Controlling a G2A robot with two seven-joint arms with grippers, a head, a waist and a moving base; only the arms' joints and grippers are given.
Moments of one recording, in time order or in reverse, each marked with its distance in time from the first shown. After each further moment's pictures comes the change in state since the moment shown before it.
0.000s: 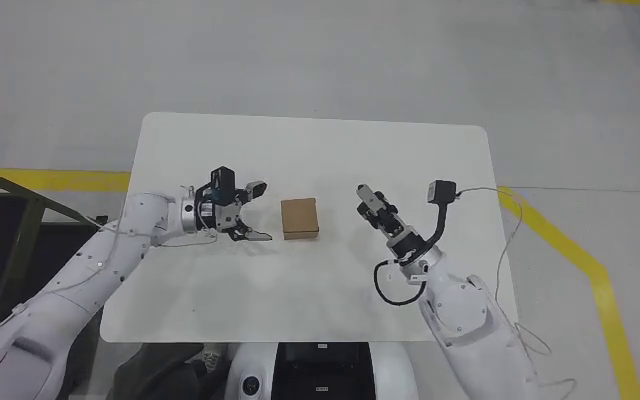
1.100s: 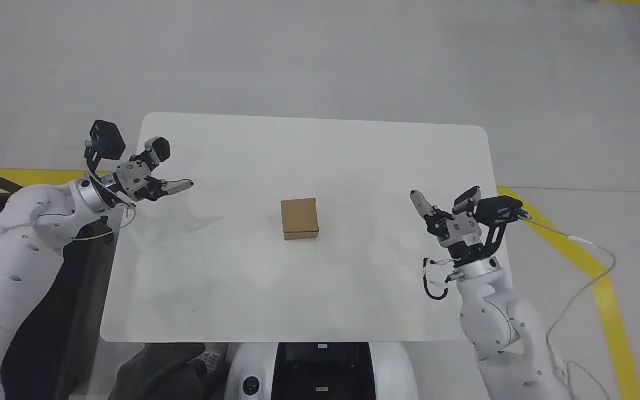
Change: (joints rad) left arm 0.208 0.169 -0.444 0.003 -0.575 0.000 -0.437; right arm -0.185 0.044 0.235 -0.135 -0.850 0.163 -0.187
